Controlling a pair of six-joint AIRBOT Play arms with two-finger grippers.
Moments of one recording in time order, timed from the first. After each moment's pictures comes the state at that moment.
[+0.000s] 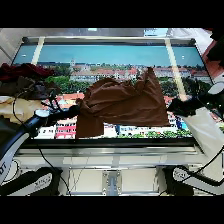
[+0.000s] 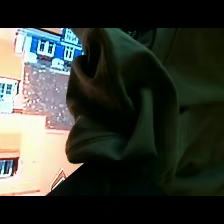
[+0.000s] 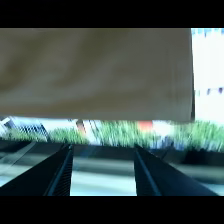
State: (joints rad) left arm -0.06 -1.21 0.58 0.48 -0.51 -1.02; right arm -0.35 -1.25 1.00 -1.15 1.40 1.43
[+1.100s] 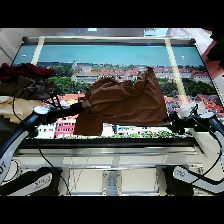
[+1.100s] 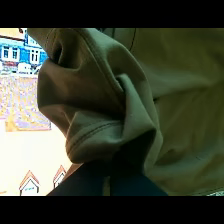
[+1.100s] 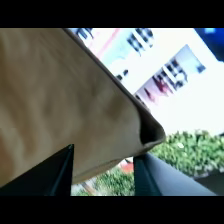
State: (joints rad) left arm -0.06 -1.21 0.62 0.47 -0.60 -0.97; right arm -0.49 -1.25 0.61 -0.92 0.94 1.60
